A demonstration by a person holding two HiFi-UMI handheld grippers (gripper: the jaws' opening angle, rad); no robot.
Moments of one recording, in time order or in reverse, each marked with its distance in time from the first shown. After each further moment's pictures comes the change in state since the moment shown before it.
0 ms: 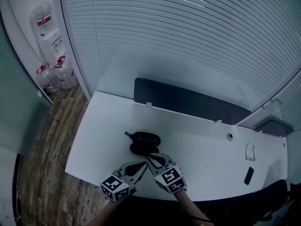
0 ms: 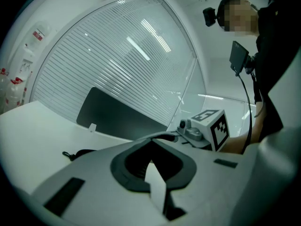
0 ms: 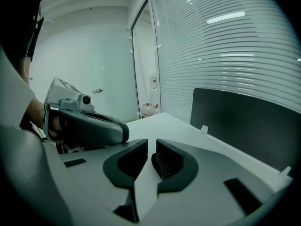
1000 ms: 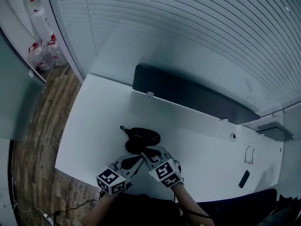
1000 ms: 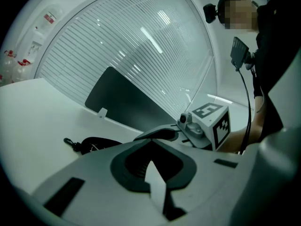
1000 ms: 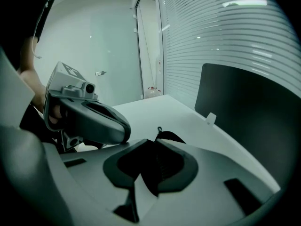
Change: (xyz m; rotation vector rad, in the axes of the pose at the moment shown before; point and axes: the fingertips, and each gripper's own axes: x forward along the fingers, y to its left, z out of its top) left arm 0.030 0.062 -0.034 -0.126 0.094 0.052; right arm 0.055 -0.033 -0.037 -0.081 0.208 0.078
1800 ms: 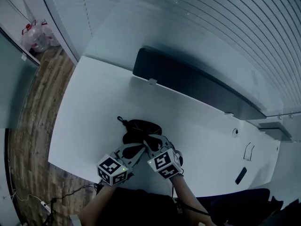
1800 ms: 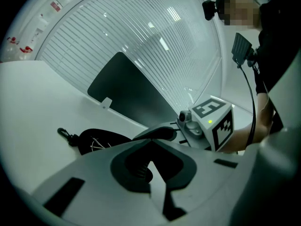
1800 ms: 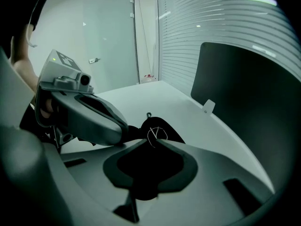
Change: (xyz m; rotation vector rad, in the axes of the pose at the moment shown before) left arm 0.034 0.026 -0.016 -0.073 0.039 -0.007; right arm 0.028 -0.033 -0.031 -0.017 0.148 -0.033
